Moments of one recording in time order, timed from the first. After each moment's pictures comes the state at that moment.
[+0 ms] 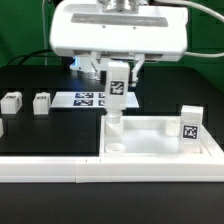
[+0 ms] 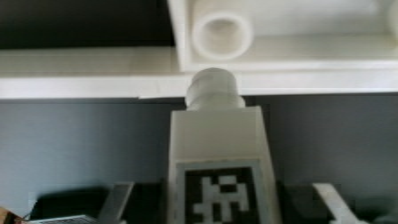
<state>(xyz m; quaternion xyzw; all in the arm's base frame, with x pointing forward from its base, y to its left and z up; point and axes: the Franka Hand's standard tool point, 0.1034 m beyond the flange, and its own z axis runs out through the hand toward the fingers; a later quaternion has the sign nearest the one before) 0.601 -0.005 0.119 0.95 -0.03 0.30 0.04</state>
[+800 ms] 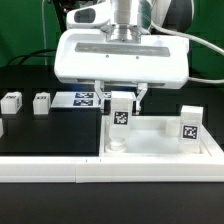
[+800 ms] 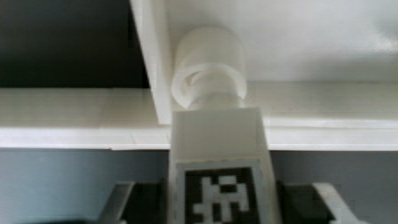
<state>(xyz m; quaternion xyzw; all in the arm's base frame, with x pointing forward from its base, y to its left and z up) 0.606 0.010 0.078 0.96 -0.02 0.29 0.04</state>
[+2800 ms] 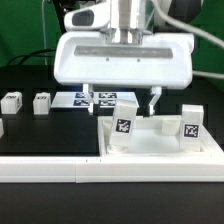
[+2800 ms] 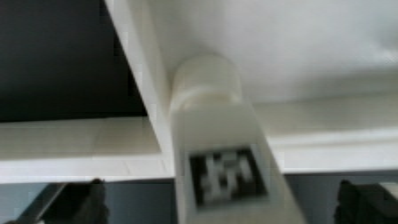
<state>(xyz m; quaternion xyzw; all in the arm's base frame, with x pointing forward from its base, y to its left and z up) 0.615 0.008 0.086 0.98 -0.06 0.19 0.01</state>
